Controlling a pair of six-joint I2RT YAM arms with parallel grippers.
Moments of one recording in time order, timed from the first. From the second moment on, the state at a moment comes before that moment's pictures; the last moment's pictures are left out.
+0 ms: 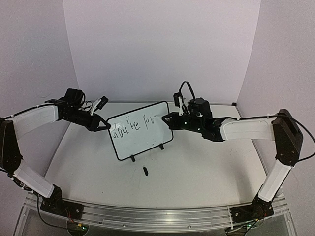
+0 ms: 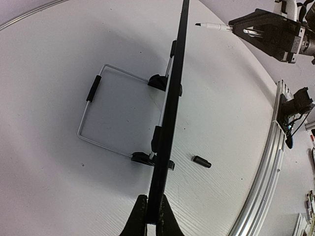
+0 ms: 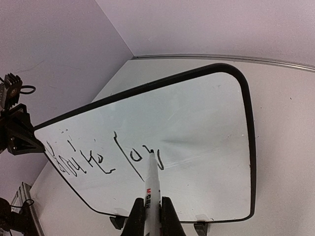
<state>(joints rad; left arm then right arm) -0.26 1.44 1.08 -0.54 0.70 0.21 0.75 1.75 1.12 0.29 -0.09 0.46</state>
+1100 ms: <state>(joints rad) -0.26 1.44 1.08 -0.54 0.70 0.21 0.73 1.80 1.12 0.29 -0.07 0.48</state>
